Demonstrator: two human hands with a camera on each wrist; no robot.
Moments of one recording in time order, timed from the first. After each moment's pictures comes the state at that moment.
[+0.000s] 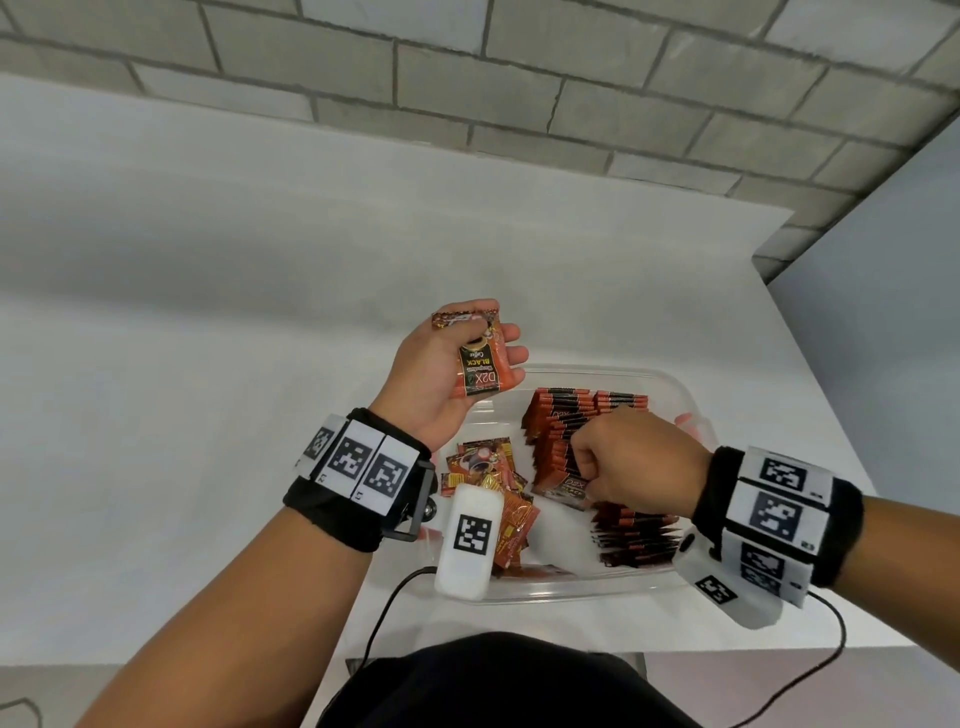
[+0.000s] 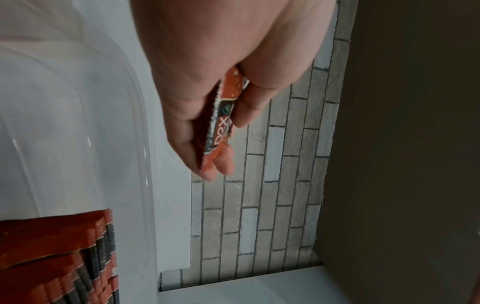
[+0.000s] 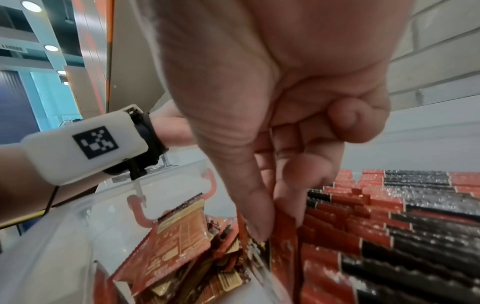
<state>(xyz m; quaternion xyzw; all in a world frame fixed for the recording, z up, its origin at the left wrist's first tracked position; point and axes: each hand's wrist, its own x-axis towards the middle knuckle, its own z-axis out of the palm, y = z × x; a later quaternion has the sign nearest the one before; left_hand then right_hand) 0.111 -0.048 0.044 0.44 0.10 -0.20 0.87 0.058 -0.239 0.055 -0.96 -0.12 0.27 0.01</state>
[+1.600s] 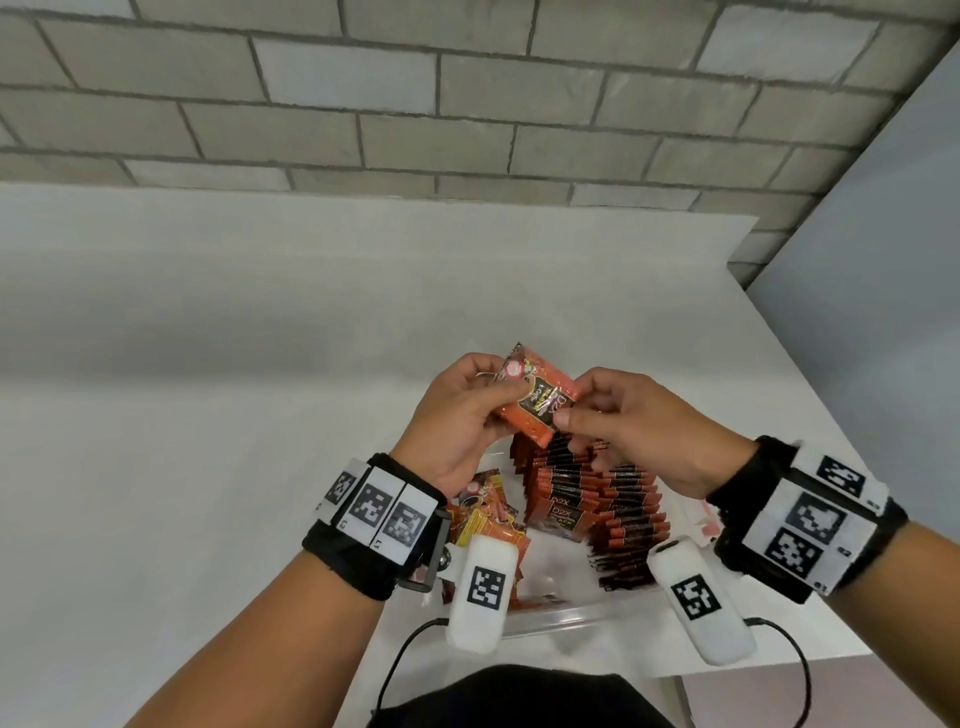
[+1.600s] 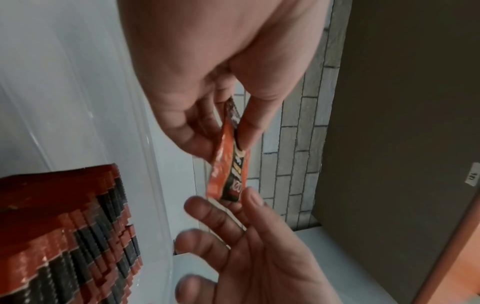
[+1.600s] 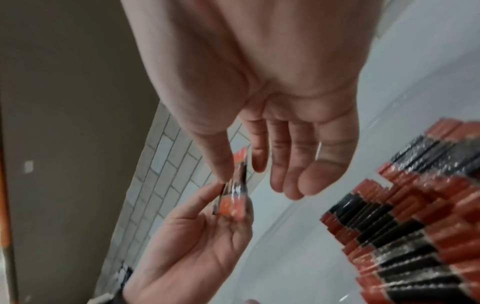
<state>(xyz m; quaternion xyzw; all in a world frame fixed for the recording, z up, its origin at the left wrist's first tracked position) 0.099 -0.080 0.052 0.52 0.04 -0.23 0.82 0.064 -0.253 0.085 -0.82 0.08 0.19 0.53</state>
